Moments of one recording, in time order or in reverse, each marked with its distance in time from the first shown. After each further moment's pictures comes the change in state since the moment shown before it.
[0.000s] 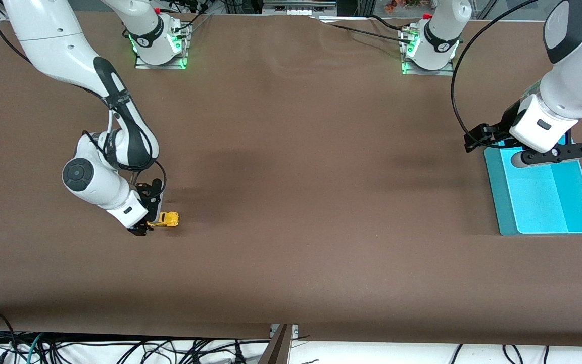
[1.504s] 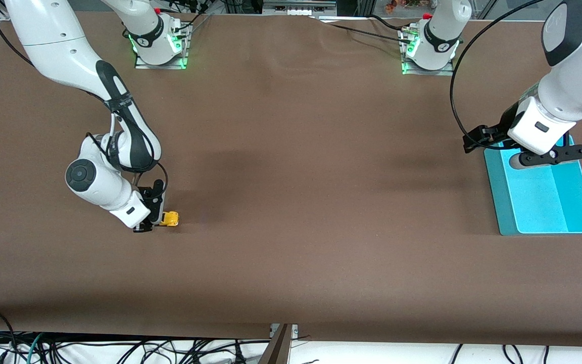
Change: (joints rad) left arm 0.000 0.007 -0.001 0.002 0.000 0.000 0.000; right arm 0.000 0.011 0.004 0.000 0.004 0.021 -0.023
